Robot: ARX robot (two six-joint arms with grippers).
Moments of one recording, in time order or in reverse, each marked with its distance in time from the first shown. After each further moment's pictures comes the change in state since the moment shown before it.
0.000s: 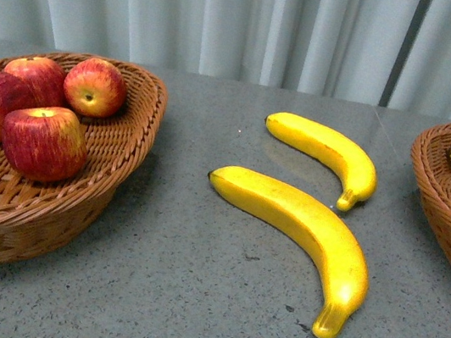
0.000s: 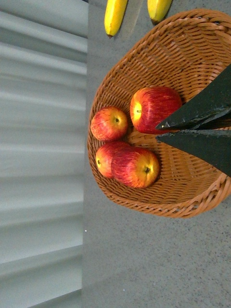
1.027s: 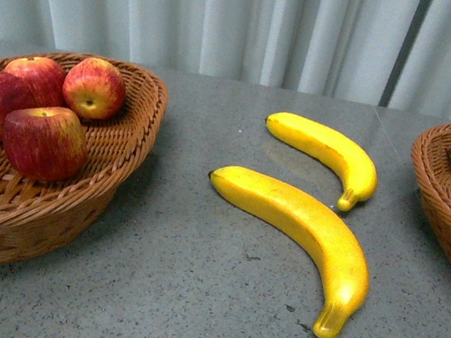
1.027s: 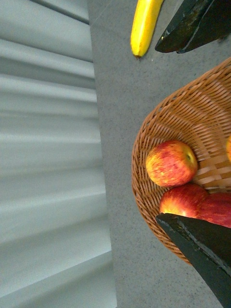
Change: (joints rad) left arm -0.155 0.718 0.636 -0.038 -0.021 0.051; right arm -0.004 0.000 0.000 0.000 0.000 0.000
